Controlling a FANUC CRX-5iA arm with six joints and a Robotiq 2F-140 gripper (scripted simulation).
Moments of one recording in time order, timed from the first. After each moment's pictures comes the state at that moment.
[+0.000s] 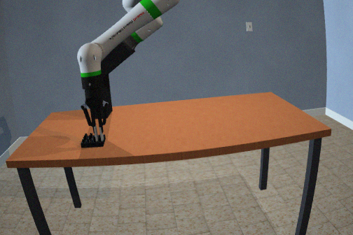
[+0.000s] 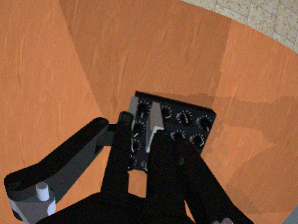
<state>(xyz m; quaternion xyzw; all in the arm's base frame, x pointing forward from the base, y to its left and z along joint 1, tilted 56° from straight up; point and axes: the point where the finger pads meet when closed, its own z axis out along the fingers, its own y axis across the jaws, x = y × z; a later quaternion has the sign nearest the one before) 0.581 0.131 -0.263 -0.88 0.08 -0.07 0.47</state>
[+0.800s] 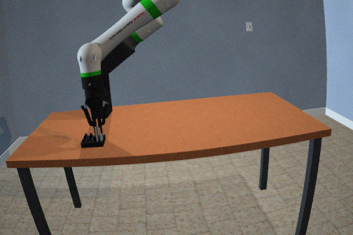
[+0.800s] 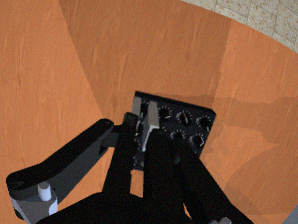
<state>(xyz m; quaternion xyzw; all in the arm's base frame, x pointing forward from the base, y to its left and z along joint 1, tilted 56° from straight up) 0.581 0.131 -0.263 -0.88 0.08 -0.07 0.47</state>
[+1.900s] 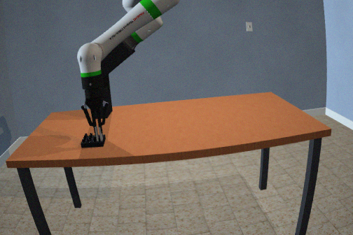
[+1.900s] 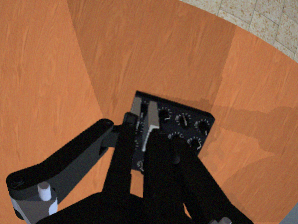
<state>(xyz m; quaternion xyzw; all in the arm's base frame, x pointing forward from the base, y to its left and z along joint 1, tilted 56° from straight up) 0.581 0.131 -0.263 -0.88 0.05 -0.08 0.46</state>
